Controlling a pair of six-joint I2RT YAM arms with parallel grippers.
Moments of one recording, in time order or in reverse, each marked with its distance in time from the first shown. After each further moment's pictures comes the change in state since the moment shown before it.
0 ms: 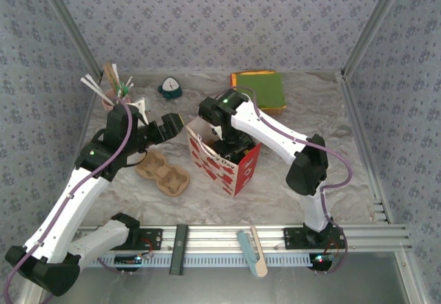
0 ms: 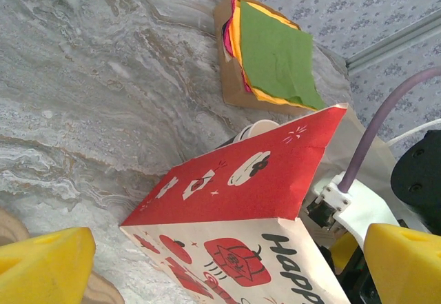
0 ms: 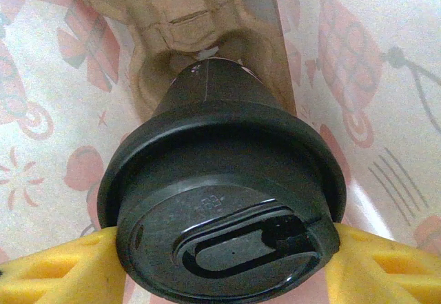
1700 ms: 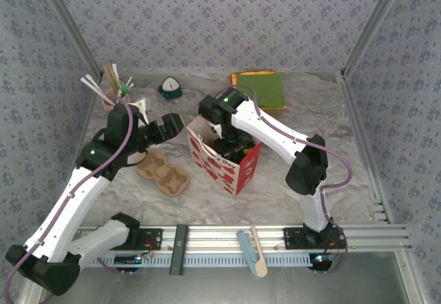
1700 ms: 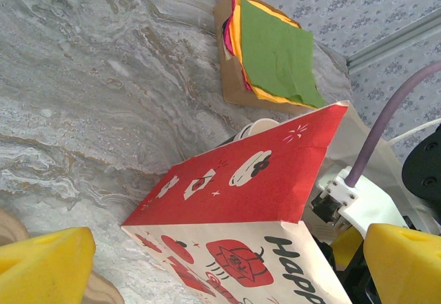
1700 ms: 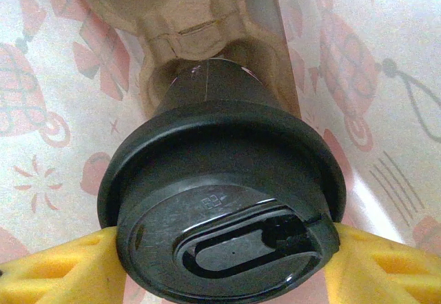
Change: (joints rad) left arm 0.000 0.005 0.000 0.000 0.003 0.000; right arm -0.003 0.003 0.023 0.000 0.000 0.000
